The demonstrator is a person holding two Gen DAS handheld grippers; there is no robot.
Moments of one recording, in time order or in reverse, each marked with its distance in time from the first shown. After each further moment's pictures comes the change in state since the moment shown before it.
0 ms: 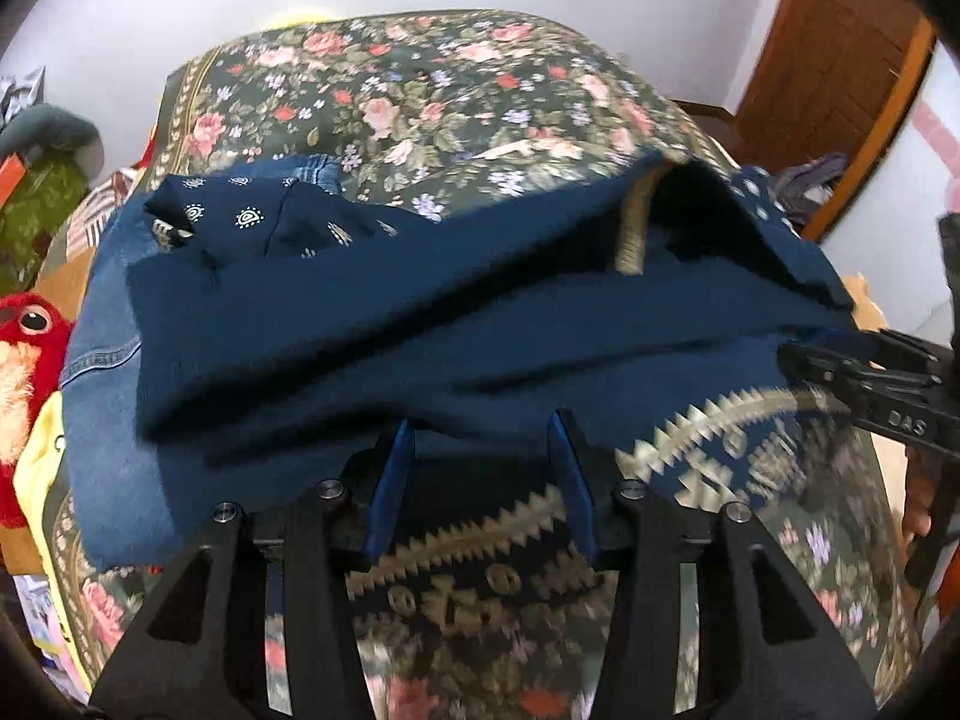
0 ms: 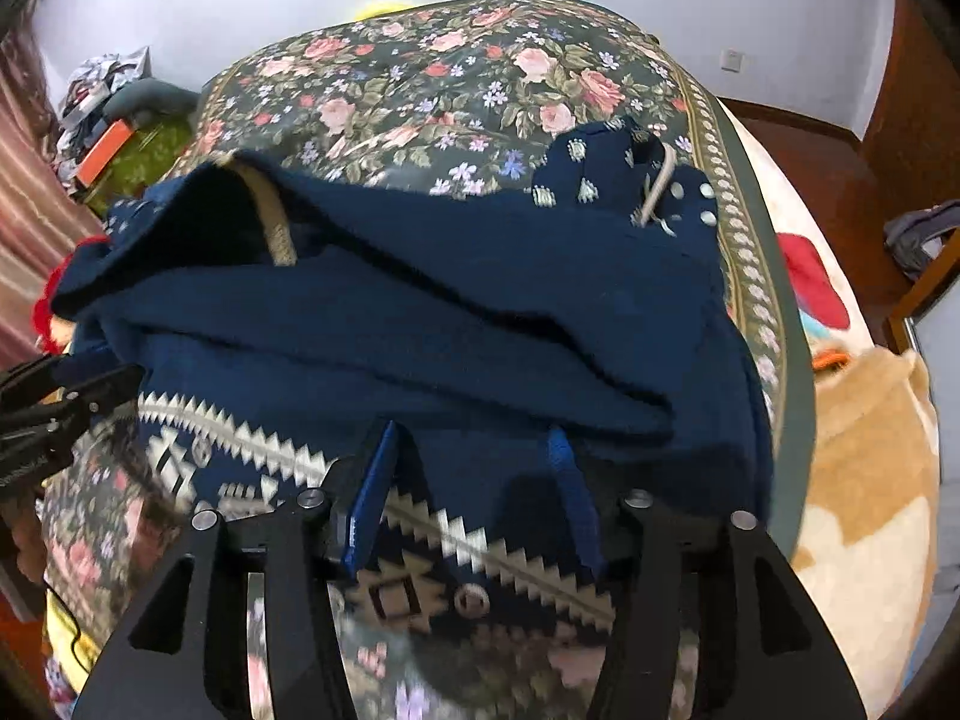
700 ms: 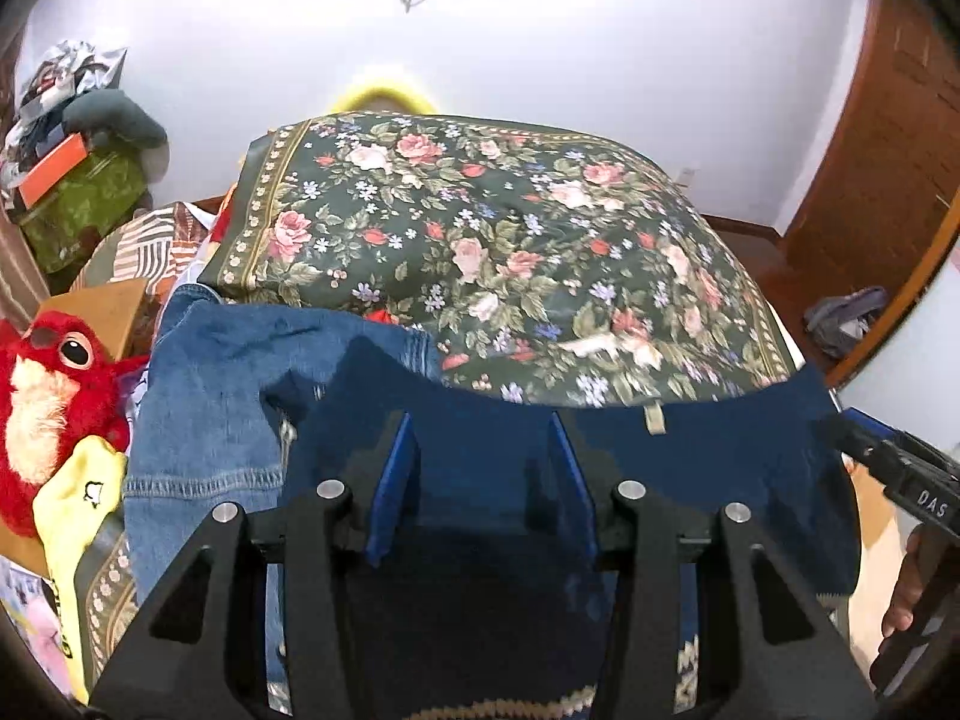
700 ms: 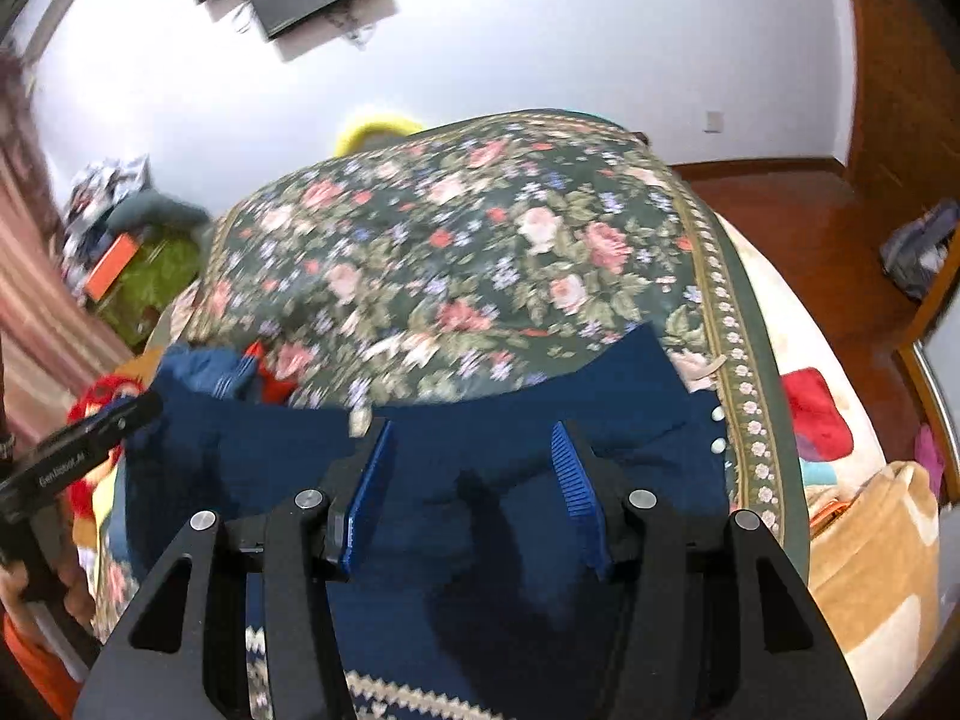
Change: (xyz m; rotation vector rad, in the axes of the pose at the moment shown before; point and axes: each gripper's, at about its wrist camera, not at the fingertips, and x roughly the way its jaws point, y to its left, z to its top) left arm -0.038 0.041 0.071 -0.156 -0.210 0.066; right arm -0.032 0.019 0.067 0.047 -0.186 0.053
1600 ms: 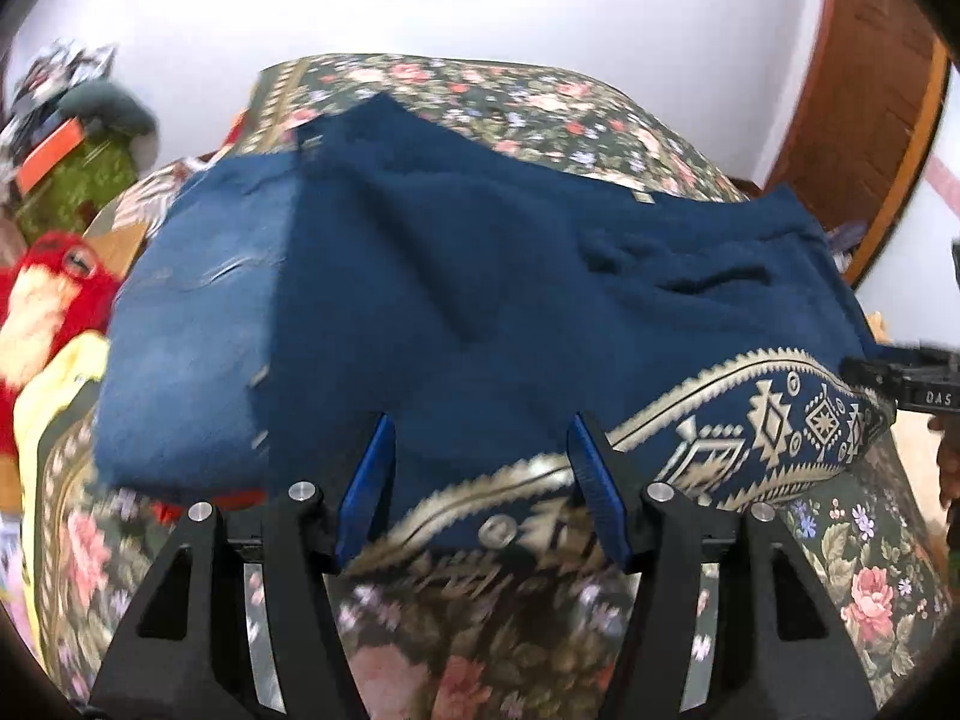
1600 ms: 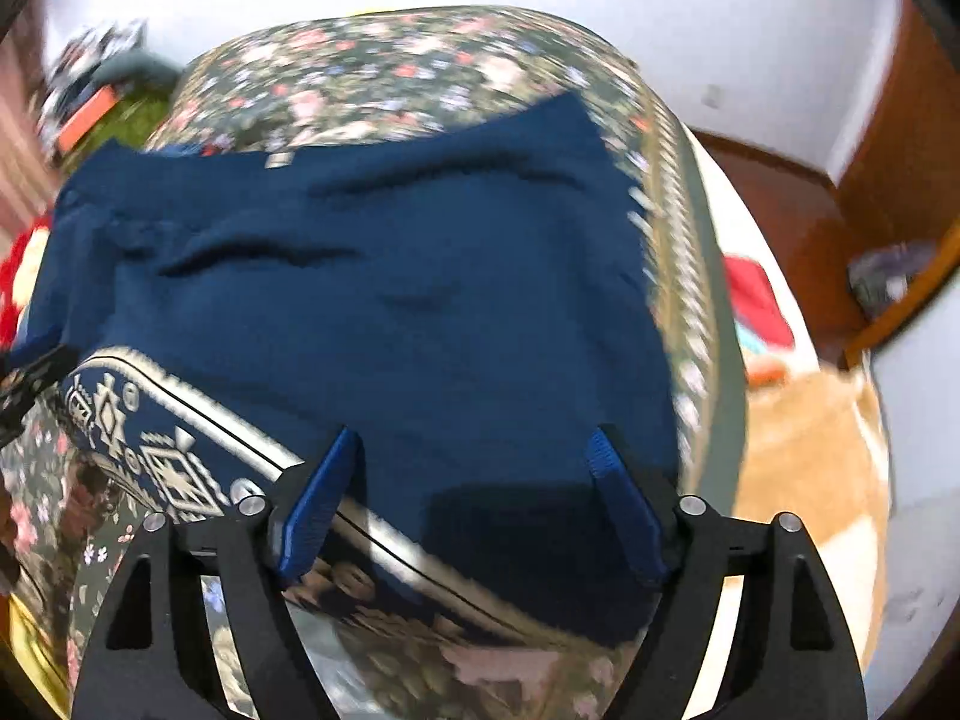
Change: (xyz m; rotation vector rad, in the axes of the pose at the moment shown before) left arm -0.017 0.017 -0.141 0.046 0.019 -0.012; right arm -0.004 -0.054 -0.096 -0.075 0.185 -0.147
